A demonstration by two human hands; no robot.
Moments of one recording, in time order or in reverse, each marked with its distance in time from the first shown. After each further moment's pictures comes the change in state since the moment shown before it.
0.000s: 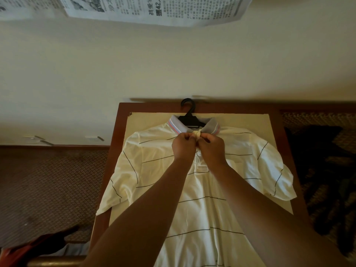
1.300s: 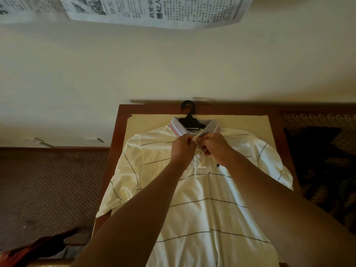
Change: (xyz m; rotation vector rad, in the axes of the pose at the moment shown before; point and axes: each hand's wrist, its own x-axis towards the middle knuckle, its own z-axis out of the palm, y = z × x) left_hand 0.001 0.000 -0.015 0.326 -0.153 0.268; right_hand 0.032 -0.006 -0.018 0.021 -0.336 0.297
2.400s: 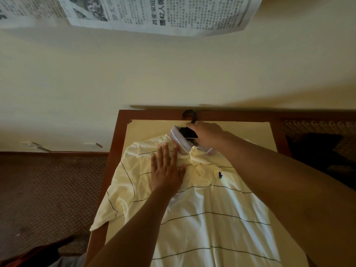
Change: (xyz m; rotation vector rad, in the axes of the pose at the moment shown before) left_hand -0.029 -0.087 -0.009 0.815 0.075 0.201; right_hand 0.045 -0.044 0.000 -1.460 -0.024 -0.640
